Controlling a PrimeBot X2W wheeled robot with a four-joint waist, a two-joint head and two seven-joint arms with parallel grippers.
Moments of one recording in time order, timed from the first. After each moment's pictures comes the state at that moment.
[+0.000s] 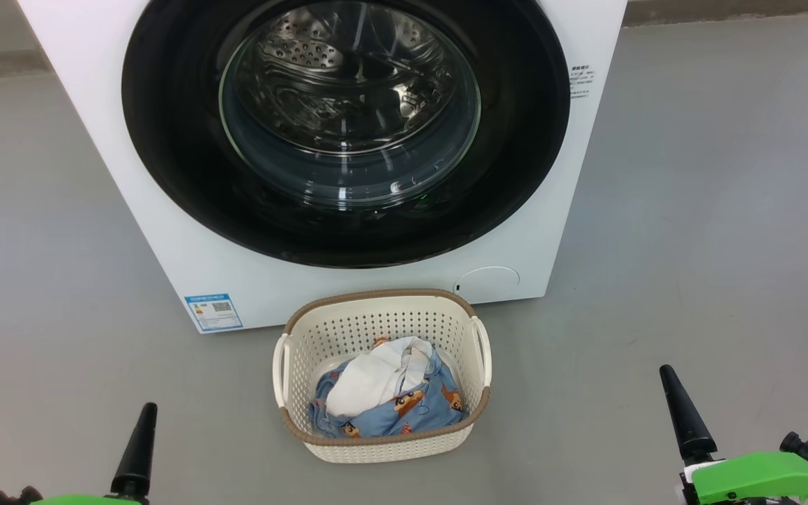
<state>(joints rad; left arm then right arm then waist) -0.02 0.08 0.03 0.26 -1.36 -0.13 0.02 -0.05 -0.03 -0.08 0.29 1.24 0.13 0.02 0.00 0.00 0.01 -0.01</state>
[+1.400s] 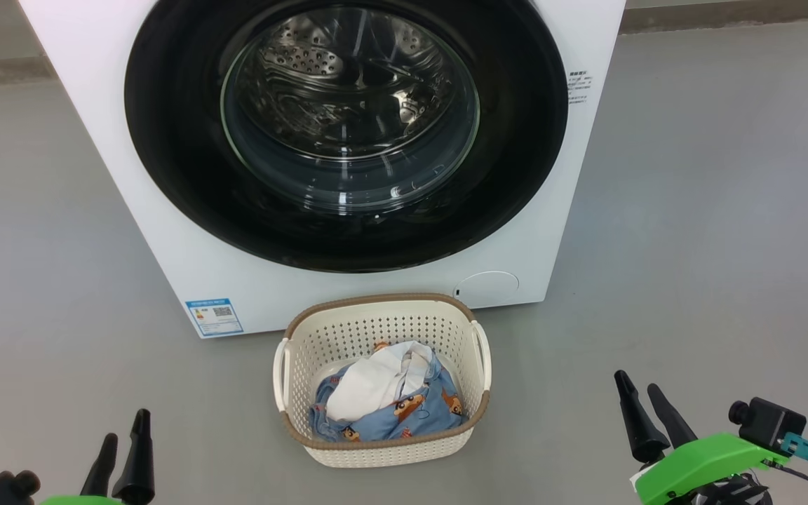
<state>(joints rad) -0.02 0.15 -0.01 0.30 -0.90 -0.13 -0.10 -0.11 -0.04 -0.04 0.39 0.70 0.13 -0.05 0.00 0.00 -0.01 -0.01</state>
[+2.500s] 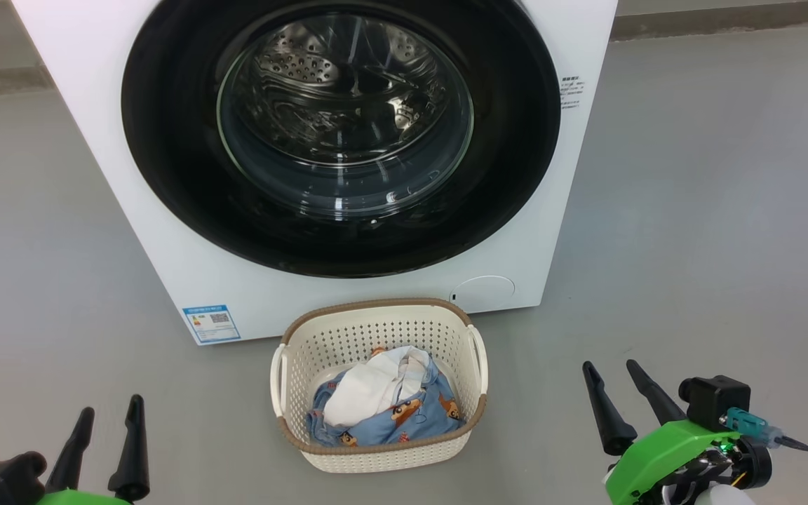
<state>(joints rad) -0.02 0.20 -0.03 0.26 -0.56 -0.13 -0.20 -0.17 -0.04 0.01 0.42 0.31 0.13 -0.12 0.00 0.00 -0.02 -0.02</state>
